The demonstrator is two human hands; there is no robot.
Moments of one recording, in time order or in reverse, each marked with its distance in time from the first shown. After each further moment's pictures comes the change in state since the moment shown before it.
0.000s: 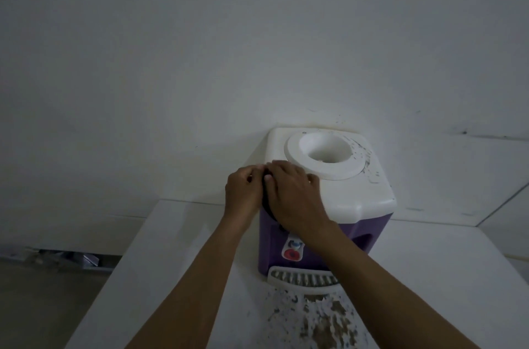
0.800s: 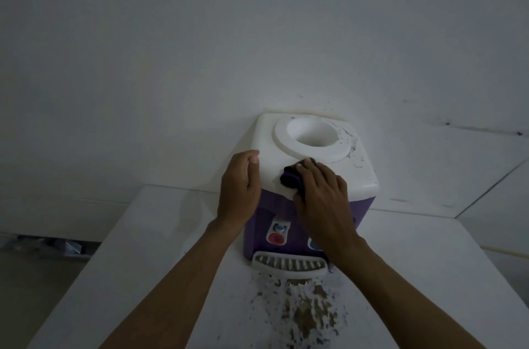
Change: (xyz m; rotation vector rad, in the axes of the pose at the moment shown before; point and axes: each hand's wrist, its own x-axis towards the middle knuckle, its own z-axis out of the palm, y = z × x) left_hand -0.027 -0.029 0.020 0.193 0.074 0.519; right_hand -0.059 0.071 -0.005 -0.234 0.130 -0.026
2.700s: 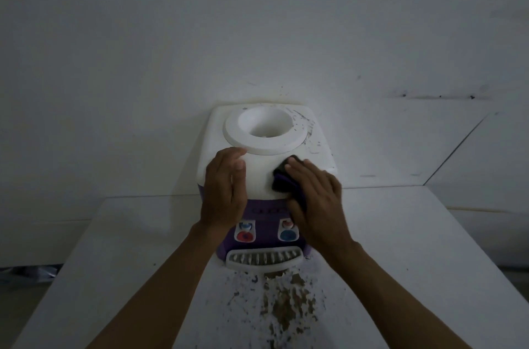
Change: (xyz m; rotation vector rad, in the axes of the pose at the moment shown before) left_hand -0.003 0.012 0.053 -0.045 -0.066 0.255; right_hand -0.033 0.067 0.000 0.227 0.077 0.021
